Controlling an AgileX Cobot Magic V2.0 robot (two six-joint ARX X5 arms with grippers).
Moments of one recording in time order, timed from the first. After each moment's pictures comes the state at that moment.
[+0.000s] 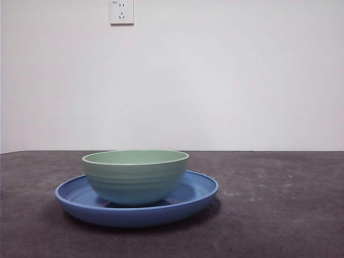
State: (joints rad) left arm 0.06 0.30 0.62 -0.59 0.20 0.02; right arm 0.40 0.42 0.85 -0.93 -0.31 0.13
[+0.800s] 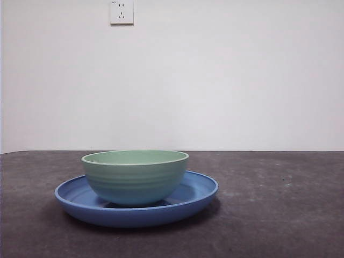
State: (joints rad) left arm -0.01 0.07 0.09 -0.20 -0.02 -0.01; right arm 0.40 0.42 0.85 -0.93 -0.31 0.13
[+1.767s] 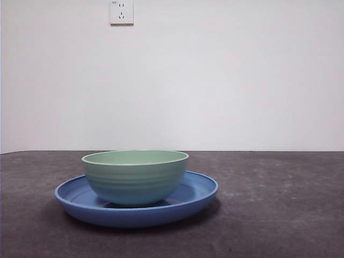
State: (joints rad) left arm -0.05 0.01 0.03 -0.18 -0.03 0.10; right arm 0.40 0.42 0.85 -0.93 -0.31 0.13
